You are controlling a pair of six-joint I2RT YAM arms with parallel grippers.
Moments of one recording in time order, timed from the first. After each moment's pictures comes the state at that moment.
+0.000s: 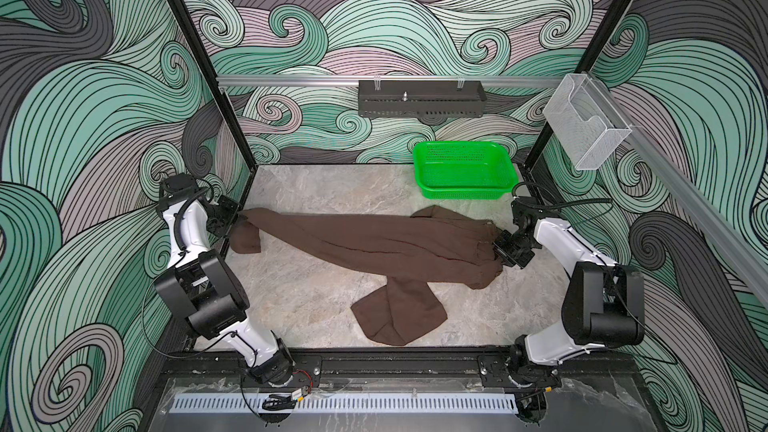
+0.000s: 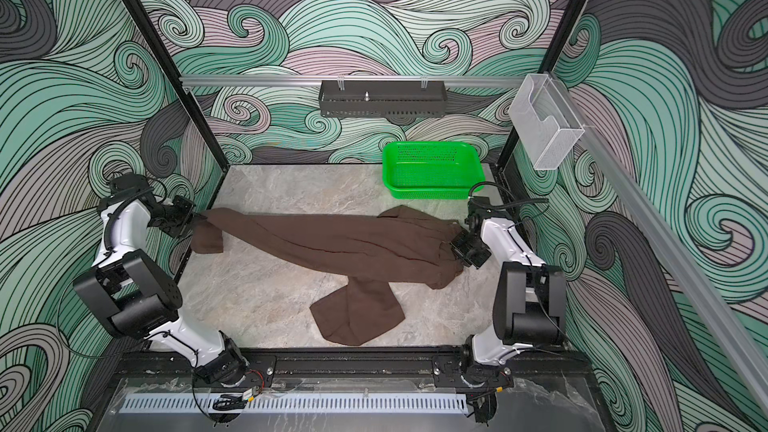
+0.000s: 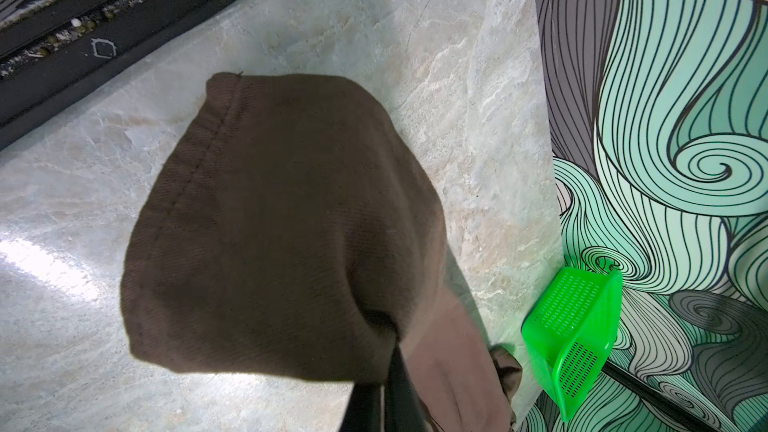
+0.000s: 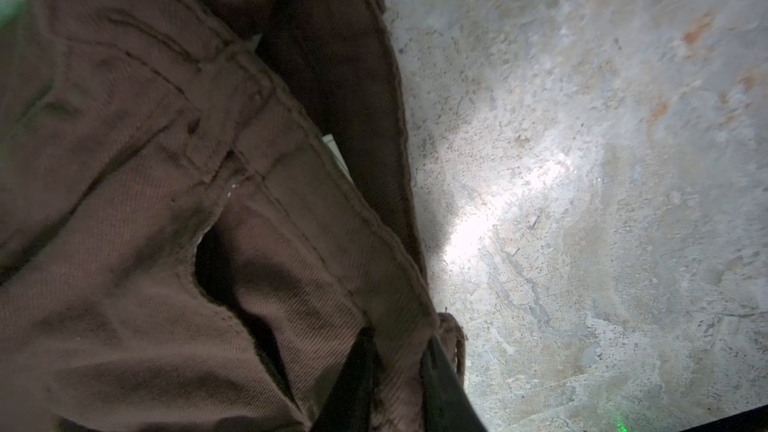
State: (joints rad) left arm 0.60 1.66 1.49 -1.01 0.46 -0.52; right arm -0.08 1.55 1.05 -0.94 -0.09 0.71
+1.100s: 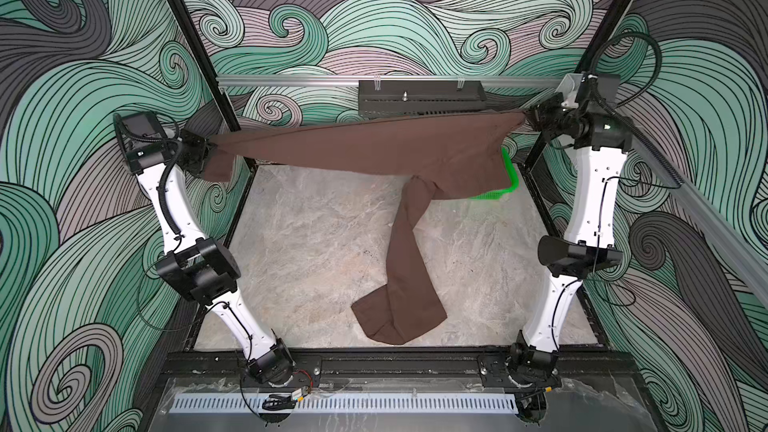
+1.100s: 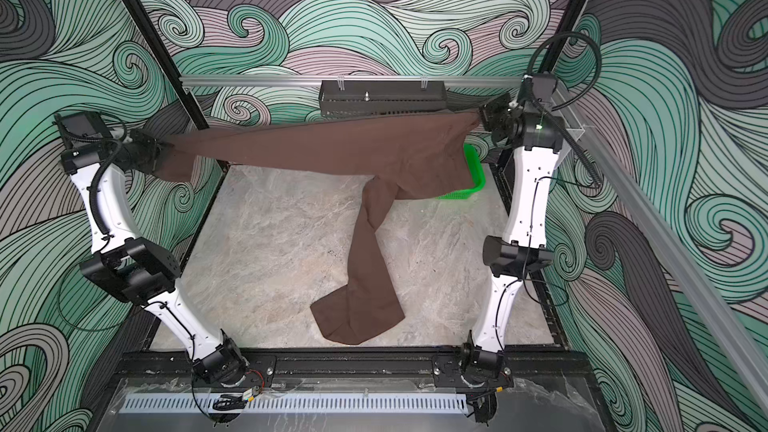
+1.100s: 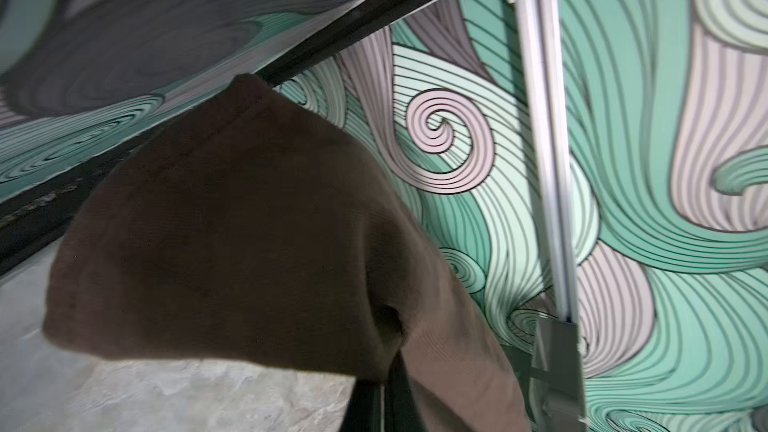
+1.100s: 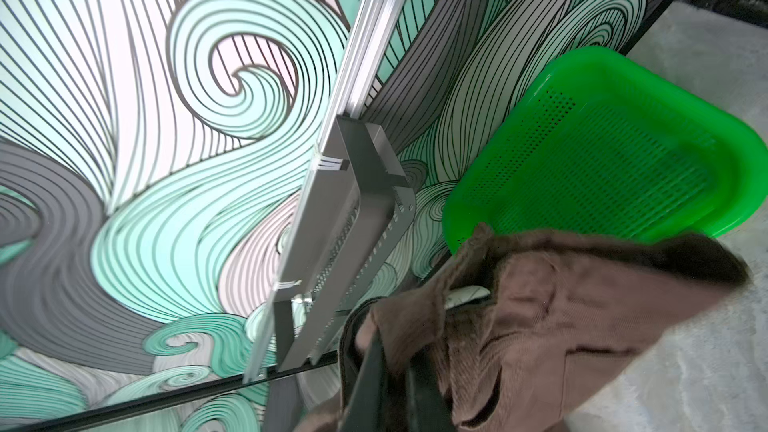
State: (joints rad) left arm 0.59 1.96 2.30 -0.93 0.58 -0.82; right arm -0.20 2.09 2.79 -1.15 -0.39 1.04
